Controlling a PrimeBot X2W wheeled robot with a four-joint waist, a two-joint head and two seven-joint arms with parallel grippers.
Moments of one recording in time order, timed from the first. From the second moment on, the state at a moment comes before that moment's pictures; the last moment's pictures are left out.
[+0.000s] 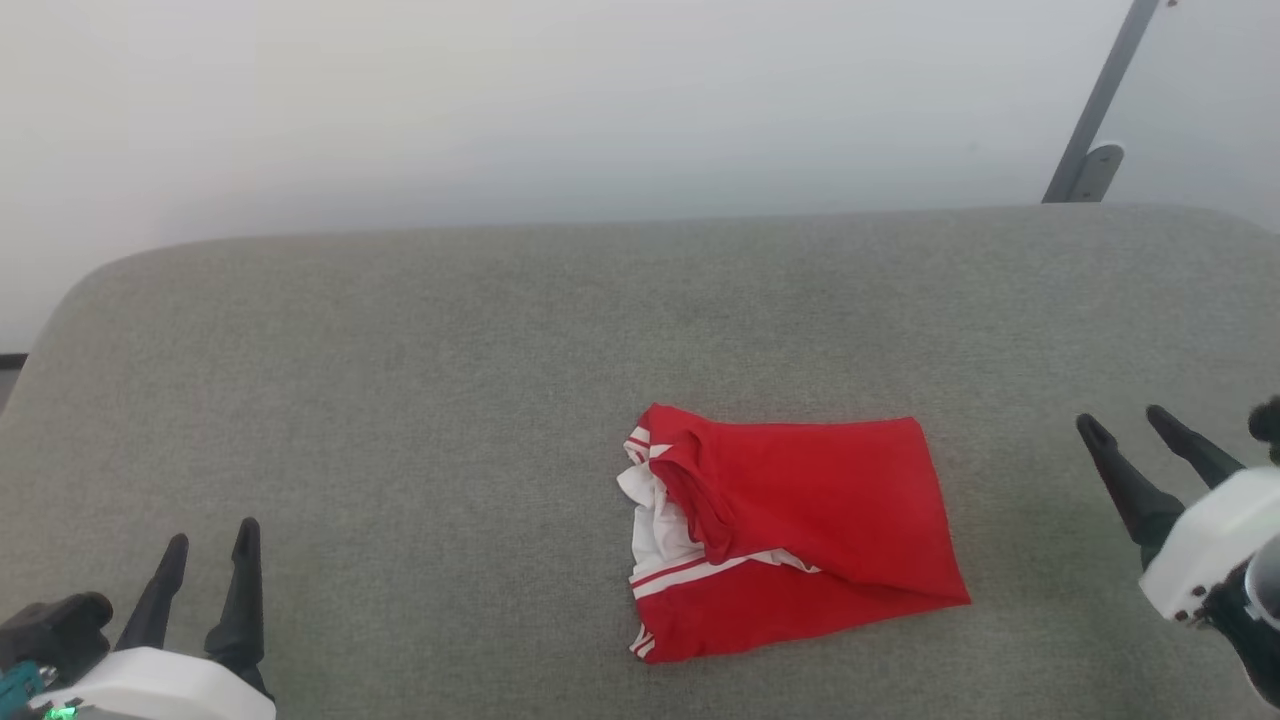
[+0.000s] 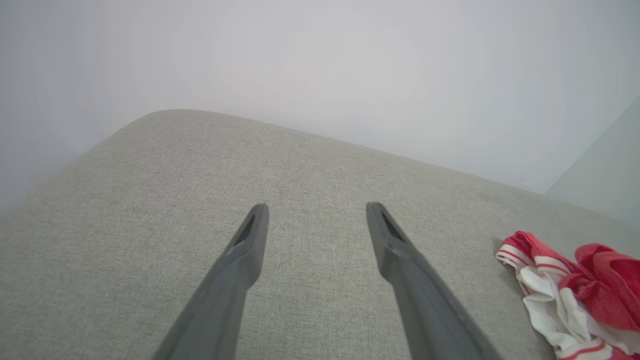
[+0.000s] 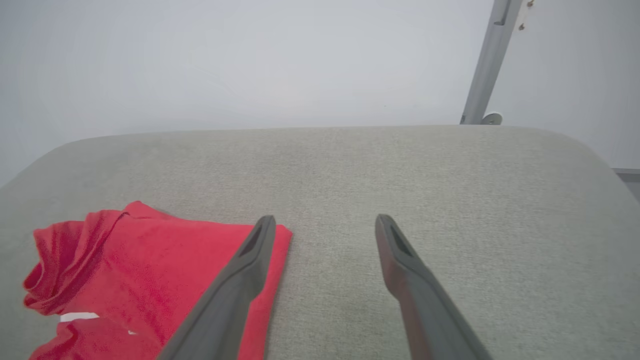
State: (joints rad) left arm 0.01 0.47 -0.14 0.23 -0.79 0.05 -0.26; right arm -0.18 -0.50 0.12 0.17 0.69 0.13 0.21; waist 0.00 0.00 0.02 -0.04
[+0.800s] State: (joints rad) left arm 0.04 0.49 -0.12 0.22 -0.72 0.02 -0.26; right arm -0.10 -0.45 0.06 0.26 0.55 0.13 -0.09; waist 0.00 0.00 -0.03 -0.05
